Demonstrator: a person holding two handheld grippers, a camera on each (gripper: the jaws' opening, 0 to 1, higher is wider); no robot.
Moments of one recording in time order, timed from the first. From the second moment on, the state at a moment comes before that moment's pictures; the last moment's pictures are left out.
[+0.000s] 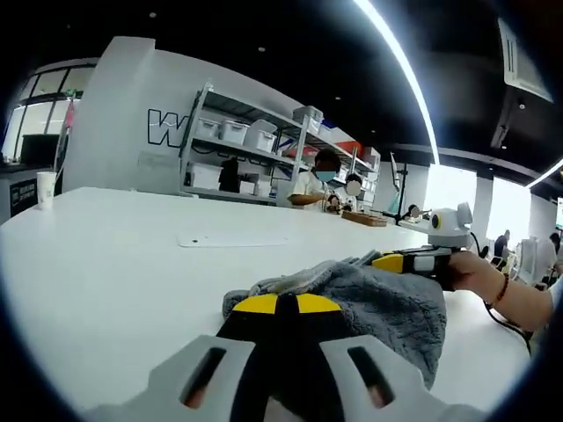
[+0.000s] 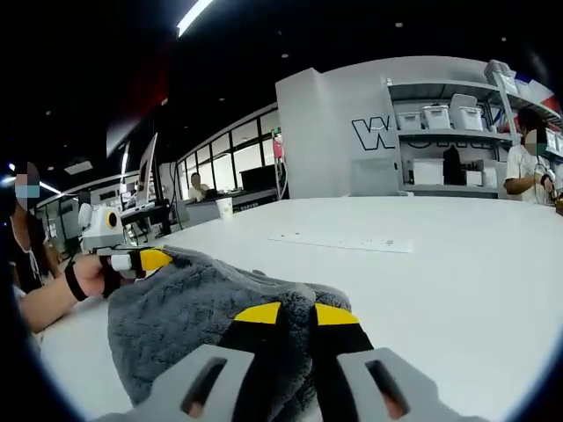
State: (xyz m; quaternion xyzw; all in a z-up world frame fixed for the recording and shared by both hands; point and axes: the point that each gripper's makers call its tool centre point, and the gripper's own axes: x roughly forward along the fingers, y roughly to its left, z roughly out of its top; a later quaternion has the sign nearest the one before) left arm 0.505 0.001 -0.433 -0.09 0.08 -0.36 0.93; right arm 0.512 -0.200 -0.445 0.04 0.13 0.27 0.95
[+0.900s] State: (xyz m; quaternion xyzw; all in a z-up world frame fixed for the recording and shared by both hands) left arm 0.498 0.008 -0.420 -0.09 0.06 -0.36 0.93; right arm 0.504 -0.203 -0.427 0.05 0.11 0.26 0.96
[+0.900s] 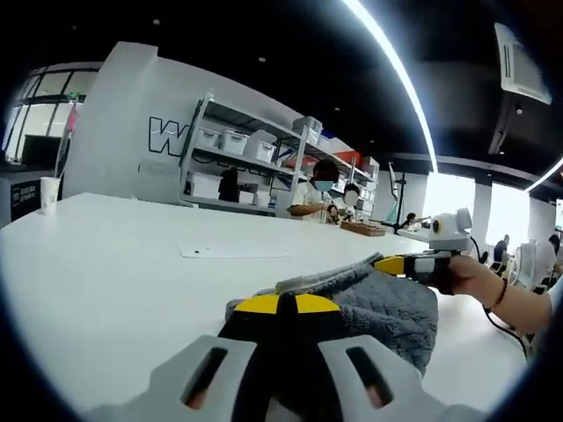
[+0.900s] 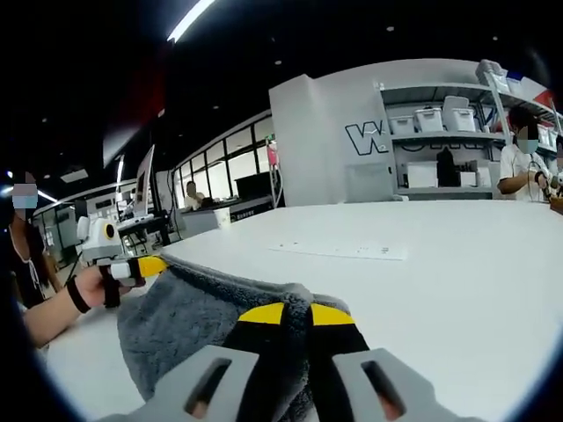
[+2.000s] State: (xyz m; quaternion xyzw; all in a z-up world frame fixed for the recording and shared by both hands) left arm 0.485 0.008 -0.403 -0.10 0.04 -0.37 0.92; right arm 0.489 -0.205 -0.411 0.05 0.09 0.25 0.96
